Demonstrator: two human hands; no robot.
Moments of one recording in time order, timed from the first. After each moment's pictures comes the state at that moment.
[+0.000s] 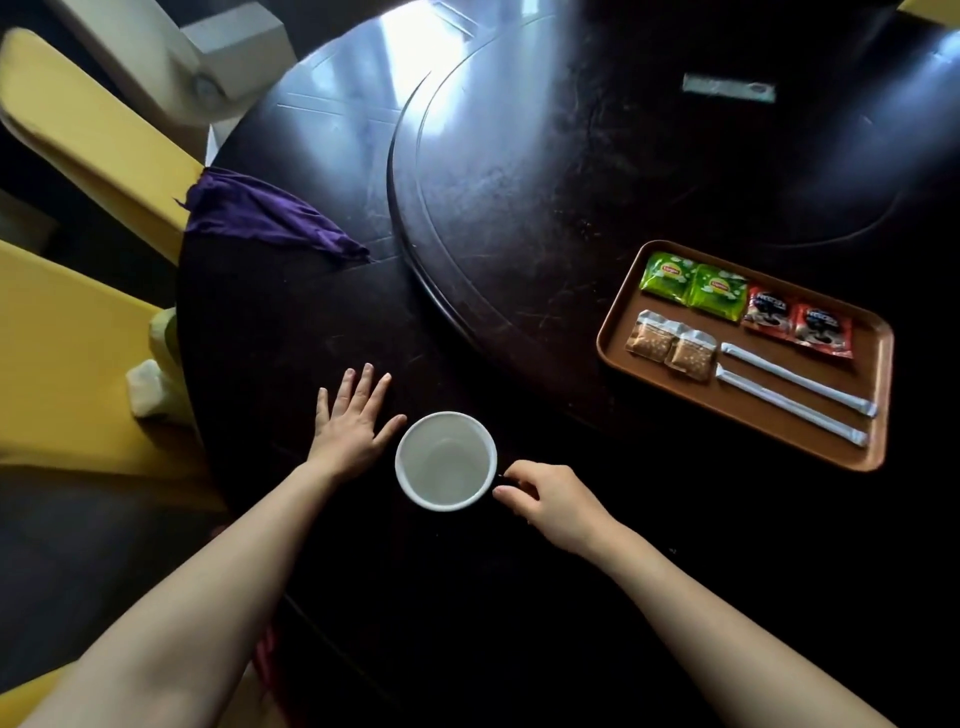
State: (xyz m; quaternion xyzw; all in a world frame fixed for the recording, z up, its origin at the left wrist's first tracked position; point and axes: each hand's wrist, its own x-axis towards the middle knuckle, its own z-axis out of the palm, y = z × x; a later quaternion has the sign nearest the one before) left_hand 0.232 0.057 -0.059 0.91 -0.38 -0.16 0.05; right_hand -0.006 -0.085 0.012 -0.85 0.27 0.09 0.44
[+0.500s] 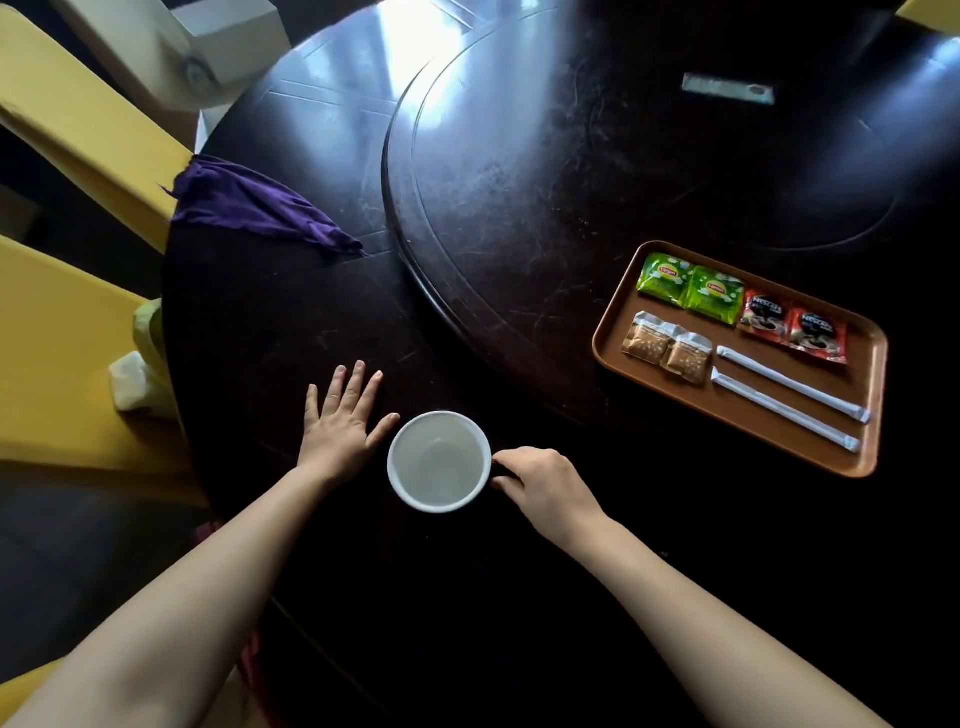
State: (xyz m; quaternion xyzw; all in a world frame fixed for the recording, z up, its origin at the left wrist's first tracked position) left_hand 0.228 0.056 -0.064 0.92 -0.38 -0.12 0.03; right_hand 0.006 -0.090 0.006 -0.92 0.22 0.02 0.33
